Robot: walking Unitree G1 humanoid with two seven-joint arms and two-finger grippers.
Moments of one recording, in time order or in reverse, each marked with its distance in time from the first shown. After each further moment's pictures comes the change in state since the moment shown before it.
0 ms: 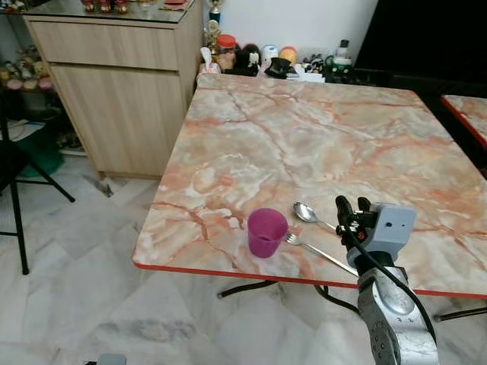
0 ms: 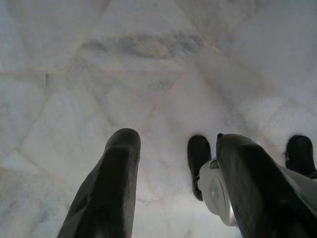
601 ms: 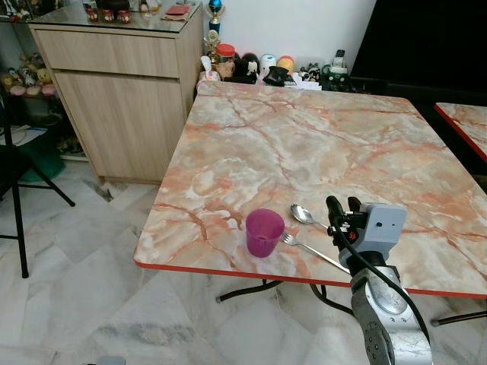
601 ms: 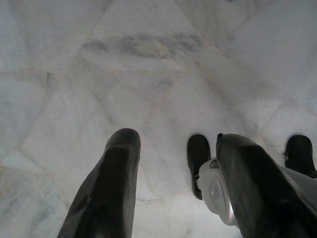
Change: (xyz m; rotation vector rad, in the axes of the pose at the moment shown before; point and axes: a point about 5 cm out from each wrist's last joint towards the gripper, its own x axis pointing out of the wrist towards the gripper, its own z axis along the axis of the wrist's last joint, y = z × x) left arm -0.001 0.000 -0.002 -0.001 0.006 0.001; right arm 0.000 0.003 0.000 -0.010 0.001 0.014
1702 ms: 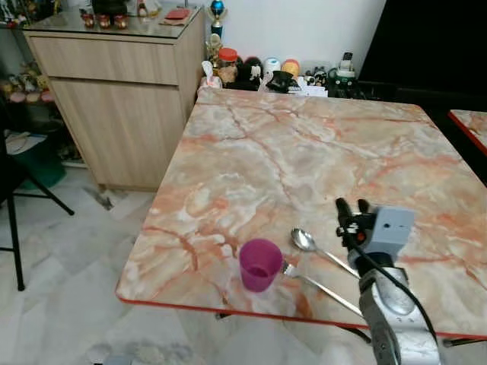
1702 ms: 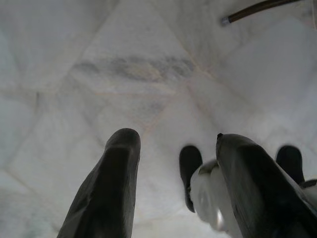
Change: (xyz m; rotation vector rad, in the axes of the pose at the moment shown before) left arm 0.002 -0.006 0.005 -0.001 -0.013 -0.004; right arm 0.000 -0.011 -0.001 -0.003 0.003 -0.049
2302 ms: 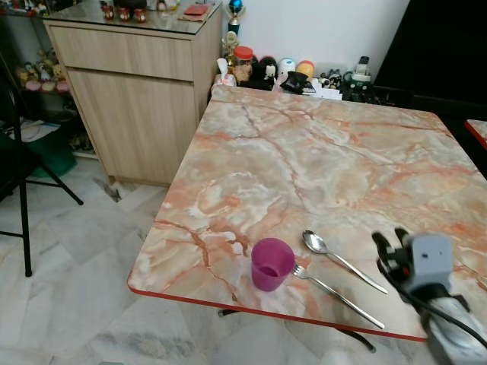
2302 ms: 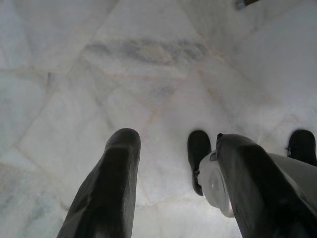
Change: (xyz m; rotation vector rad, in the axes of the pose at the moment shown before) left arm -0.005 0.005 -0.013 0.010 0.036 0.015; right arm -0.049 -0.077 -0.015 -0.358 0.262 0.327
